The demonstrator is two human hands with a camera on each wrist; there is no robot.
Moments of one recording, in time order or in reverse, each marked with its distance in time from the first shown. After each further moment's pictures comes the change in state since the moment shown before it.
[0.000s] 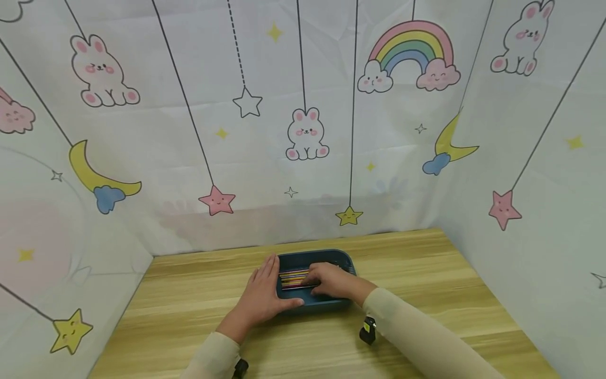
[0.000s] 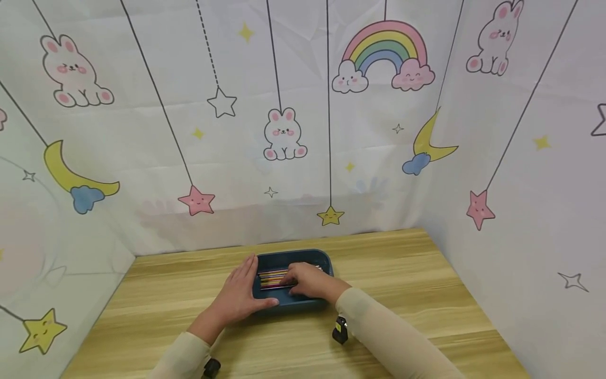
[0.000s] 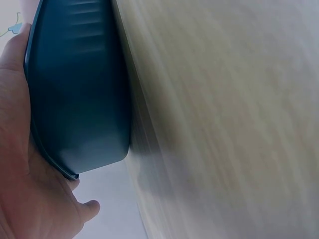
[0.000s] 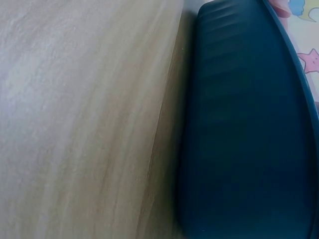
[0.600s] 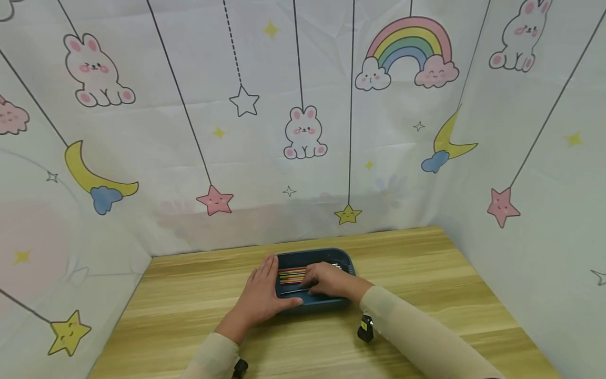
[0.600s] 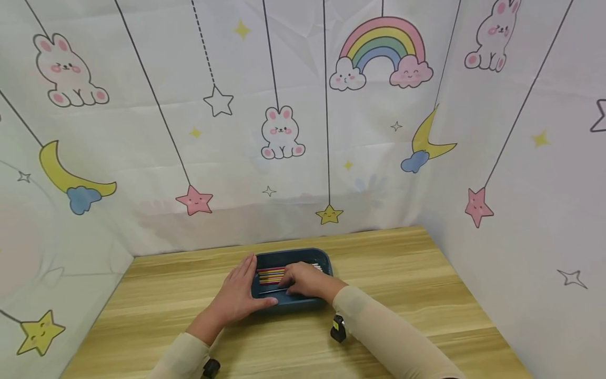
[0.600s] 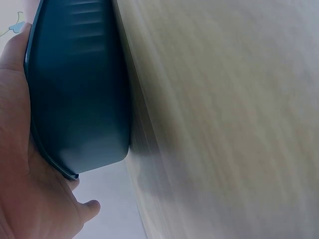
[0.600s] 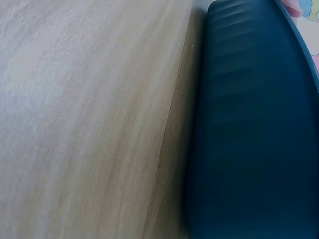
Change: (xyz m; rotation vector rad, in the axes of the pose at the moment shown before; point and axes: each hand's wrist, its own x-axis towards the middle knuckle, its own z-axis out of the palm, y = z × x) left_hand -0.001 0.001 0.000 0.009 -0.011 -0.007; right_hand 0.003 0.000 0.002 0.044 0.024 -0.059
